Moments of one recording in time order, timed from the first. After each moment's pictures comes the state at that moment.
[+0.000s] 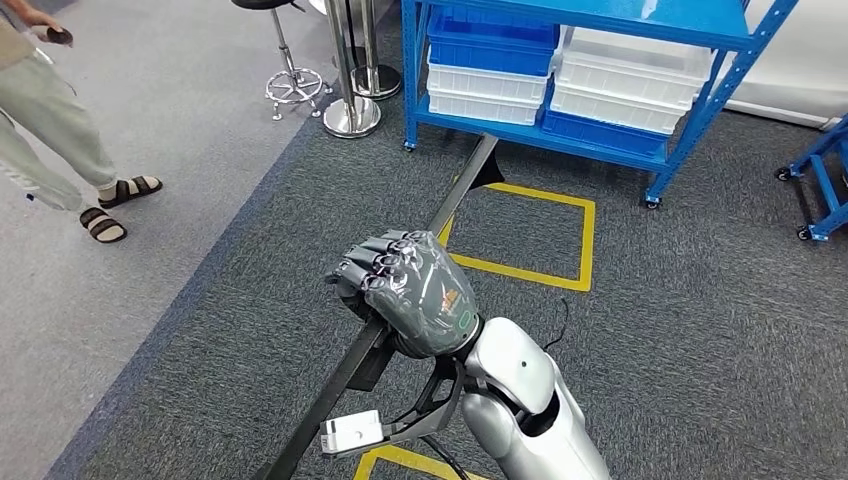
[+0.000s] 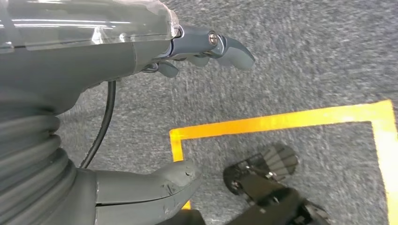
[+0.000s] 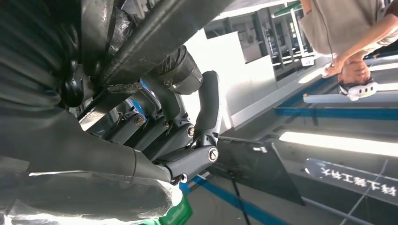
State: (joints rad) left arm -0.11 -0.17 0.99 -0.35 -1.14 -0.09 -0.43; right arm -0.34 0.14 0.54 -1.80 1.20 -0.12 -0.25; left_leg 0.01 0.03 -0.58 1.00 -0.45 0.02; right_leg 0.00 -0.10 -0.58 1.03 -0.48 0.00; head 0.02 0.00
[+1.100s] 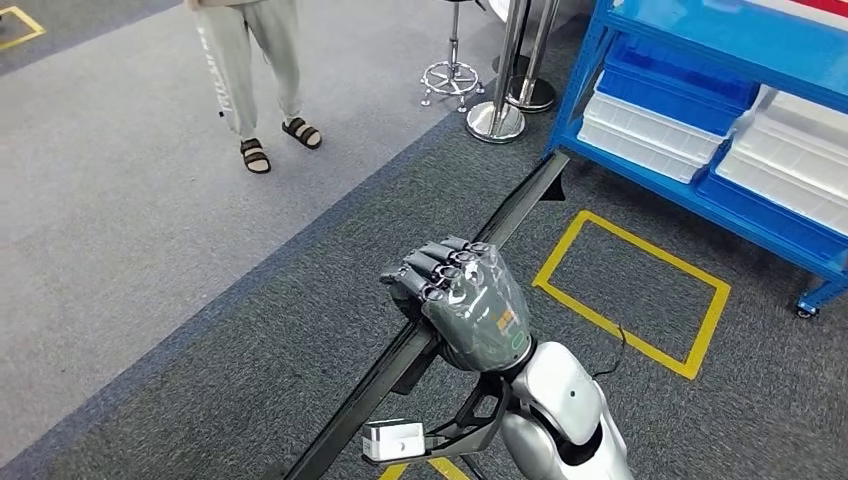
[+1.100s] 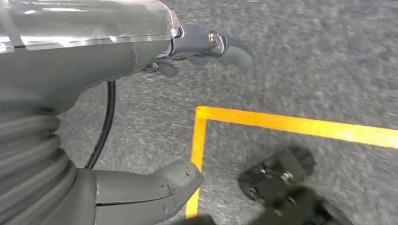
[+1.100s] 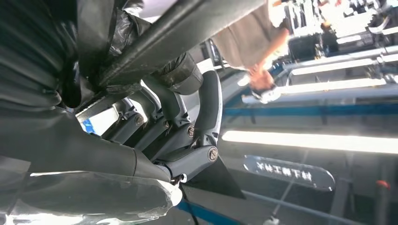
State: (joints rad) left arm -0.13 -0.17 0.88 -0.35 -1.15 -0.12 -0.38; right arm -0.22 0.08 0.45 -1.95 1.27 -0.16 -0.23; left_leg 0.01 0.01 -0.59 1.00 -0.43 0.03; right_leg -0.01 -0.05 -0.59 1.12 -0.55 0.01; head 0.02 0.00
